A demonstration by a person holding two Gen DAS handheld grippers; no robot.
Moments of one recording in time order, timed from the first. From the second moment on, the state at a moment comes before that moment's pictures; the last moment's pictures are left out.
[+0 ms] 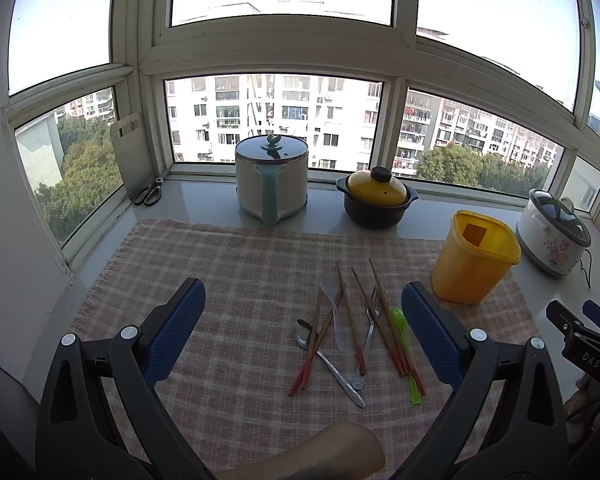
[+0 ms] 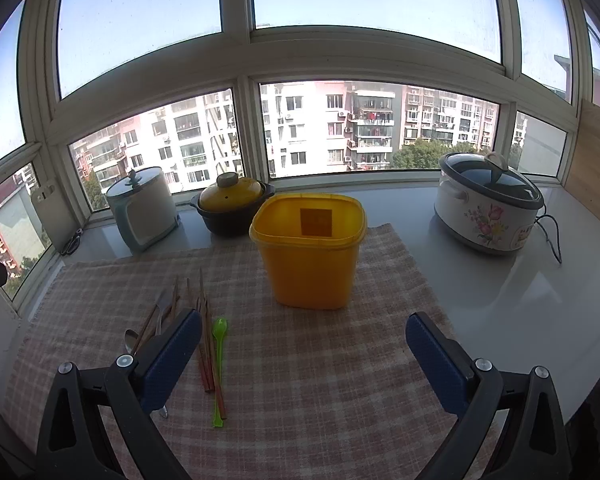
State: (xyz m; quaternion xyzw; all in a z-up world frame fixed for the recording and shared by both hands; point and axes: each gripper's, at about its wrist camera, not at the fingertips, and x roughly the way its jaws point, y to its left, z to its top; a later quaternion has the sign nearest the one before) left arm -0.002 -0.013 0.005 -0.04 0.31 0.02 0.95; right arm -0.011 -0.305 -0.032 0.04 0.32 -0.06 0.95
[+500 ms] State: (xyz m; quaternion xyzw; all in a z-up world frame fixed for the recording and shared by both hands) left arm 0.008 0.001 -0.019 -0.03 0.33 0.03 0.94; right arm -0.004 -0.305 -0.043 0.04 0.33 -0.04 0.94
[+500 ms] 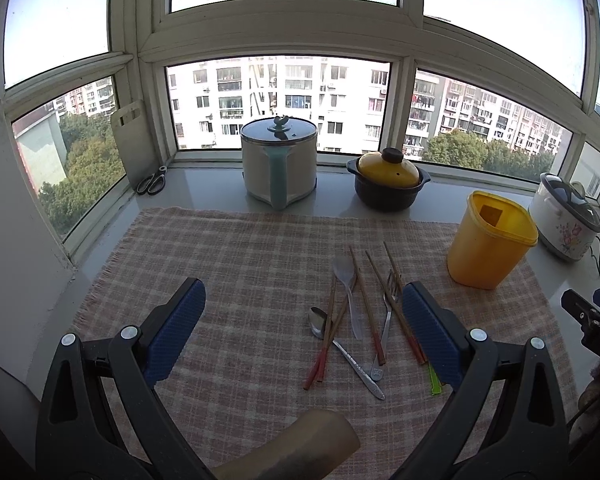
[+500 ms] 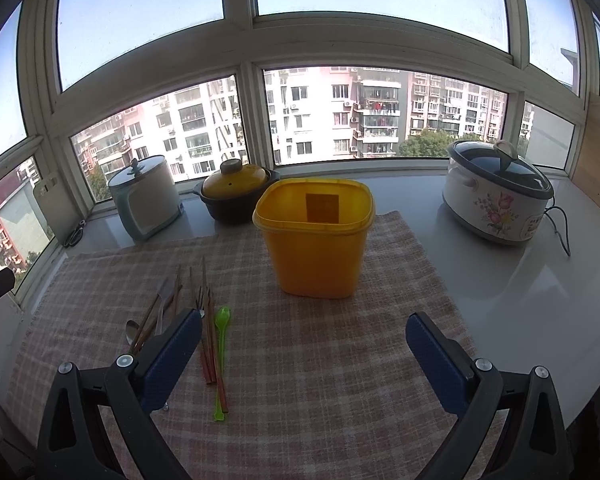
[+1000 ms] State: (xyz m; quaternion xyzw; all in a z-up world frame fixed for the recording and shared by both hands) left arm 0.029 0.028 -0.085 -0.06 0.42 0.01 0.91; right arm 0.005 -0.306 -0.068 0.04 0.35 -0.04 0.94
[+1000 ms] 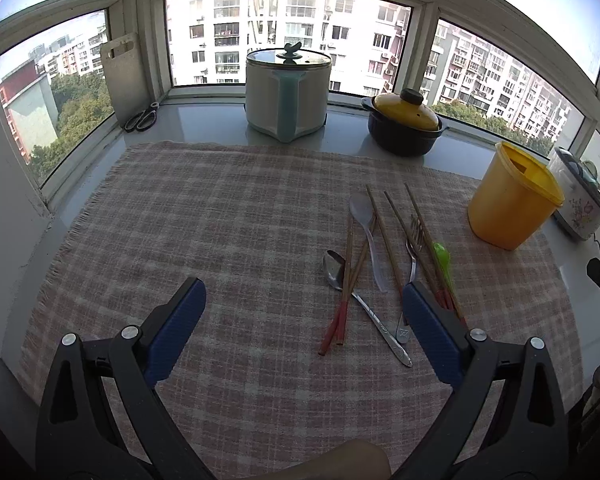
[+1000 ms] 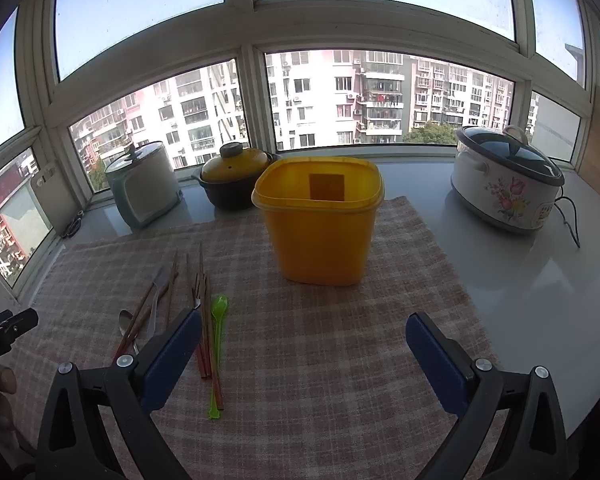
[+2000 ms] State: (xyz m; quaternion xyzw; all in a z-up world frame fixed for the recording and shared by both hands) left arm 0.155 0.024 -0.165 -0.13 0.55 -0.14 0.81; right arm 0.090 -0.267 -0.131 0.06 0.47 0.12 0.87
